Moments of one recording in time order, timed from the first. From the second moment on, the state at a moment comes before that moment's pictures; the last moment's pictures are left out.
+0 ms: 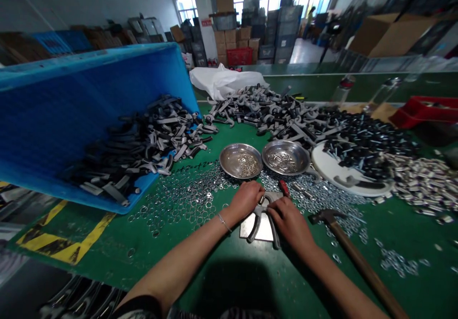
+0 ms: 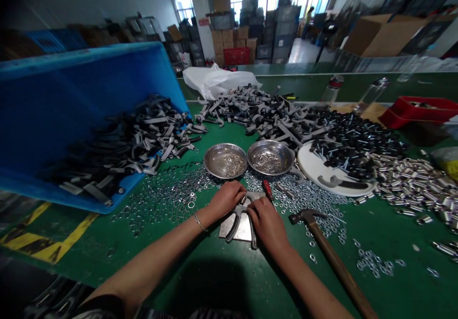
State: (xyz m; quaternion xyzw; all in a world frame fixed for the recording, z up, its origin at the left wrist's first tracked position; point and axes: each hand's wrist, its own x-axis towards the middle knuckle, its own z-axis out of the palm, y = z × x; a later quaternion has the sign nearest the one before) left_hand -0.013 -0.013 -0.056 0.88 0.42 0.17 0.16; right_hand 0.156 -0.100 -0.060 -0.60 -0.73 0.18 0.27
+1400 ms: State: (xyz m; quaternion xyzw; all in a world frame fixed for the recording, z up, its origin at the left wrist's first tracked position) left_hand -0.050 -0.081 -0.046 0.94 0.28 0.19 0.05; right_hand 0.319 -0.209 -0.045 -0.71 -0.69 0.07 0.16
